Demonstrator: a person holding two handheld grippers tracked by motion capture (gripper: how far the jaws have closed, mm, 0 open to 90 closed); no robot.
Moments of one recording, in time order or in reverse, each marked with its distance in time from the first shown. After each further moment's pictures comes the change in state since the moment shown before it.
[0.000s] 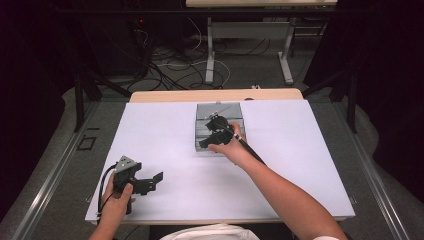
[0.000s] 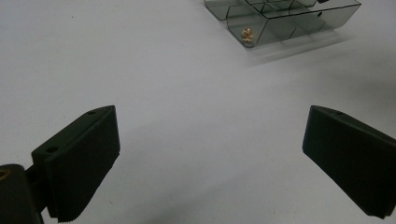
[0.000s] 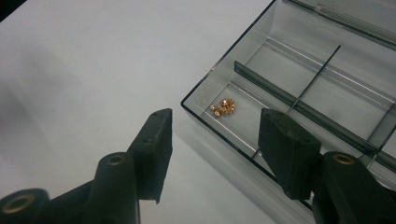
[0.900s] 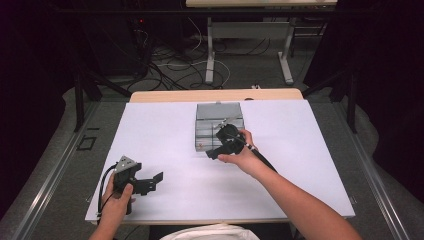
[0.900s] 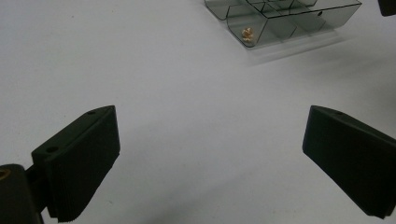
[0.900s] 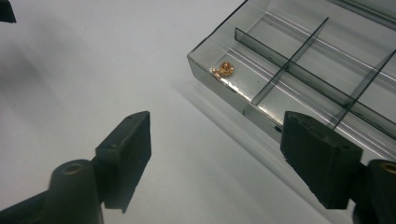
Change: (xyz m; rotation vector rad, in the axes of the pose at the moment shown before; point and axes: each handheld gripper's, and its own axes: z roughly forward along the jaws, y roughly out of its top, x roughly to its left) left arm 0.000 0.000 0.000 0.001 0.003 0.002; right arm 0.003 -0.033 -0.032 -0.001 -0.011 -0.056
